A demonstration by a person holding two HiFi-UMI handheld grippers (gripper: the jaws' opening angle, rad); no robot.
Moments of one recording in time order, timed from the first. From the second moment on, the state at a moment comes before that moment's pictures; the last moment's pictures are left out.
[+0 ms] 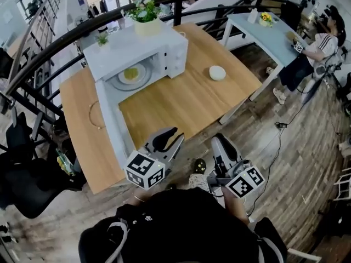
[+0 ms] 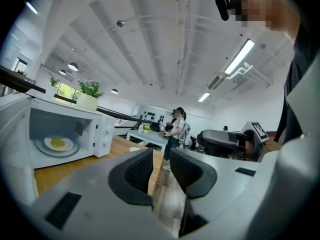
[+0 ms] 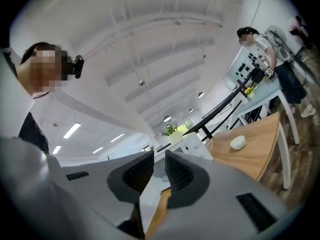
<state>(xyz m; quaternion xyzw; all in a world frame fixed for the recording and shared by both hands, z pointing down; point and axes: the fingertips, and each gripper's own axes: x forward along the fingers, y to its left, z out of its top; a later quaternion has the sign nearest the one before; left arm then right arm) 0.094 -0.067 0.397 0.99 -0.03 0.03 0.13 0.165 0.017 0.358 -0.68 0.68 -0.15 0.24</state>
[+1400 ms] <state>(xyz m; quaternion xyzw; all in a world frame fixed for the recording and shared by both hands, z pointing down) 0.123 -0.224 0.426 0.88 -0.45 0.05 0.14 0.268 -0.197 0.399 -0.43 0.86 -0.24 0.14</state>
